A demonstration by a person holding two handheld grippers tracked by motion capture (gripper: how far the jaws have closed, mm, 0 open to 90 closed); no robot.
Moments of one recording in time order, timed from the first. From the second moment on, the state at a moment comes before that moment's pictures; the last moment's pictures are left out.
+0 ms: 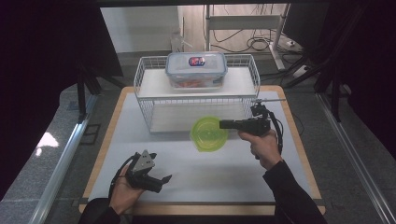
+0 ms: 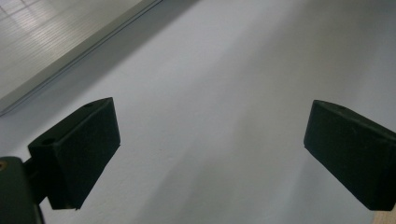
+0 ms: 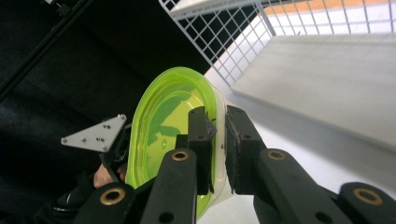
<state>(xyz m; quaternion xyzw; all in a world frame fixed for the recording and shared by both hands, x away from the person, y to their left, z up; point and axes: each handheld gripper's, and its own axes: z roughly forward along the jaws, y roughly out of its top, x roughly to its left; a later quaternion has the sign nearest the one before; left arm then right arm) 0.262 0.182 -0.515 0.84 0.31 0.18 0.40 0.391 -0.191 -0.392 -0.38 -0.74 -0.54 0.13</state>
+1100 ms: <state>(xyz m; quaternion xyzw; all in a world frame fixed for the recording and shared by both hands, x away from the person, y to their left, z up) 0.262 0.185 -0.513 0.84 0.31 0.18 0.42 0.440 -0.175 -0.276 -0.38 -0.71 -0.58 0.09</state>
